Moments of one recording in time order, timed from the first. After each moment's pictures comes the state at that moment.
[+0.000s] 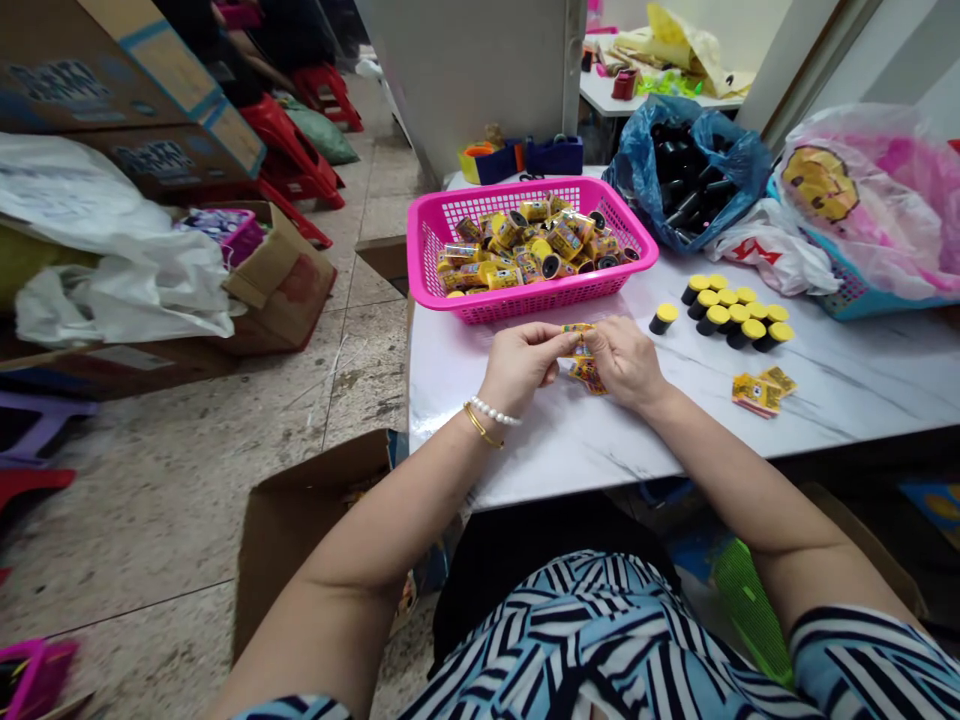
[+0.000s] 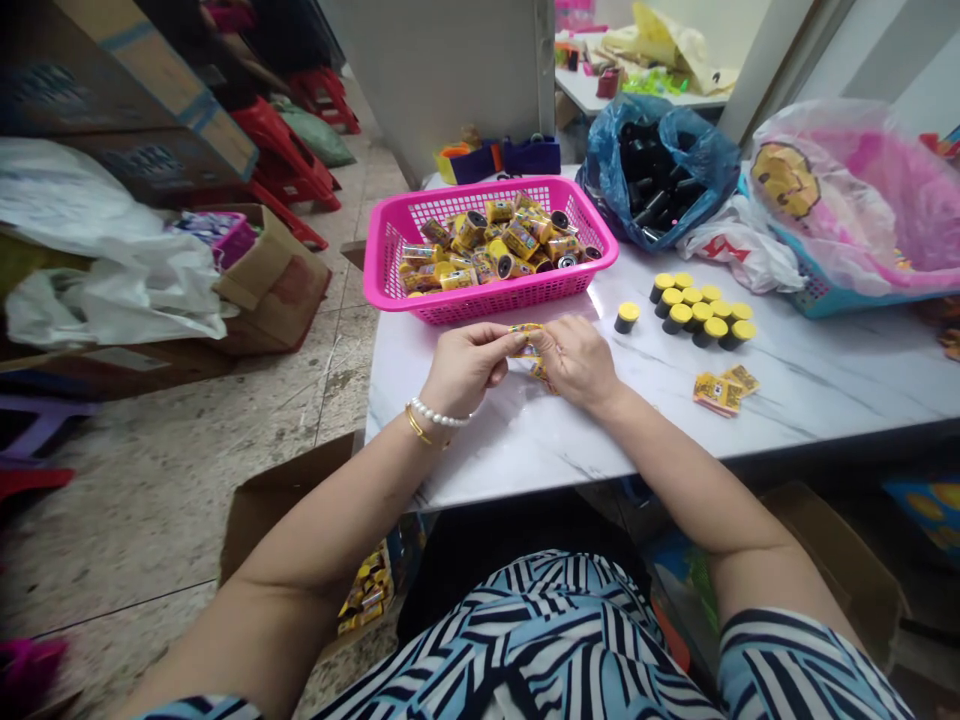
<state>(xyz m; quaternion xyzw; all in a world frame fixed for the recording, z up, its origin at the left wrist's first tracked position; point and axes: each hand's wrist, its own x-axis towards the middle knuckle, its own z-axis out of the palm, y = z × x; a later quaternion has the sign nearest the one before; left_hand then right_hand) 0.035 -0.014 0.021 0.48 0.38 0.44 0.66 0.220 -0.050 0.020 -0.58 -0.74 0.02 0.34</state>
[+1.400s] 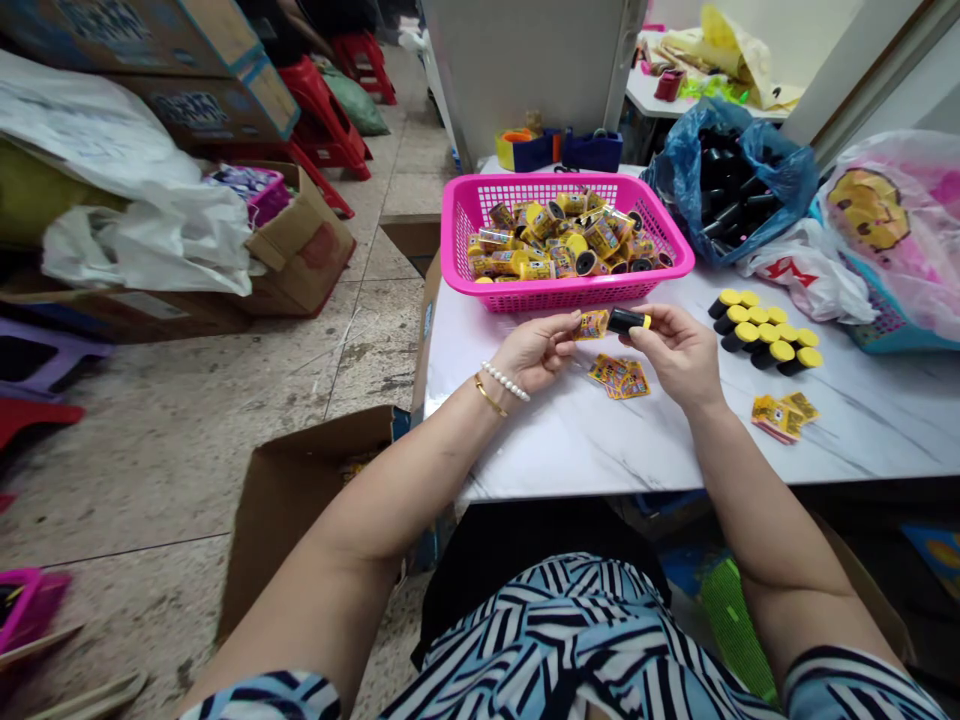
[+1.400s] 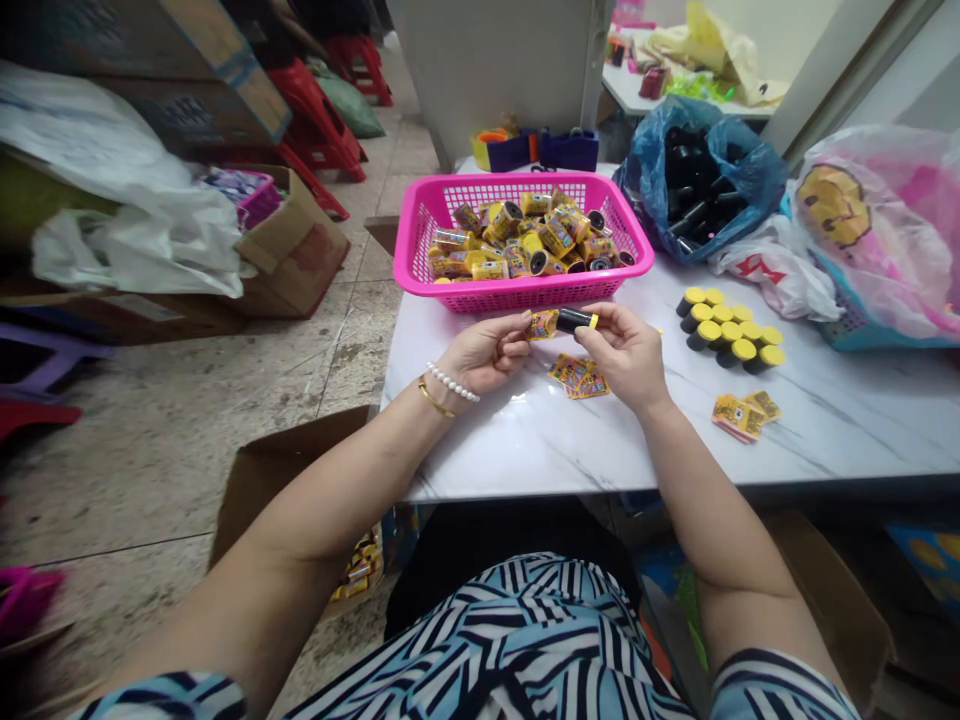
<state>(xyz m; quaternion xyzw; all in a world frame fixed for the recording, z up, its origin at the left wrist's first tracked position) 0.023 0.017 0.031 0.16 0.31 0.34 0.88 0.225 -0.051 0.034 -0.53 -0.54 0.35 0.56</state>
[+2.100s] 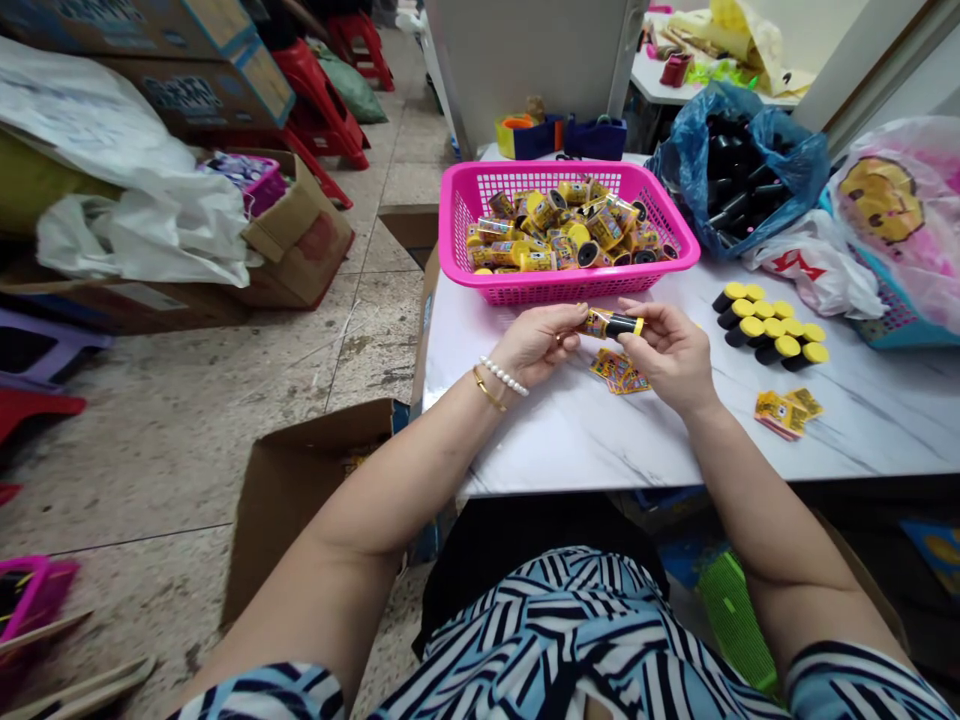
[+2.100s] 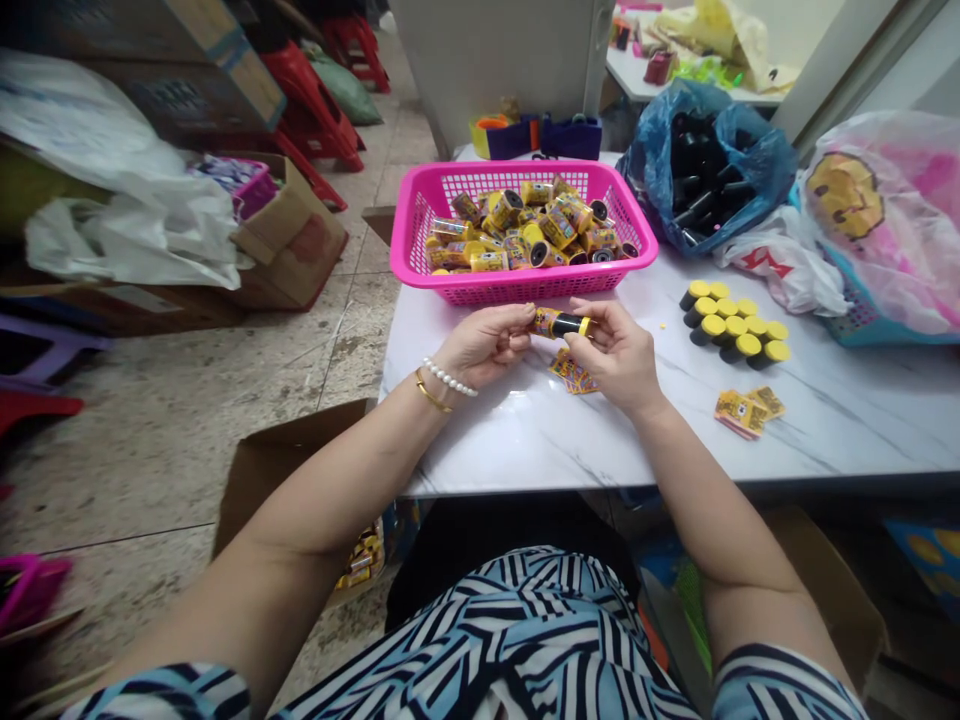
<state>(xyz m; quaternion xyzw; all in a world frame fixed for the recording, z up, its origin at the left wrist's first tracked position) 0.024 0.016 0.025 0.28 0.31 0.37 0.83 0.216 -0.057 0.029 -0.52 -0.56 0.35 0.54</state>
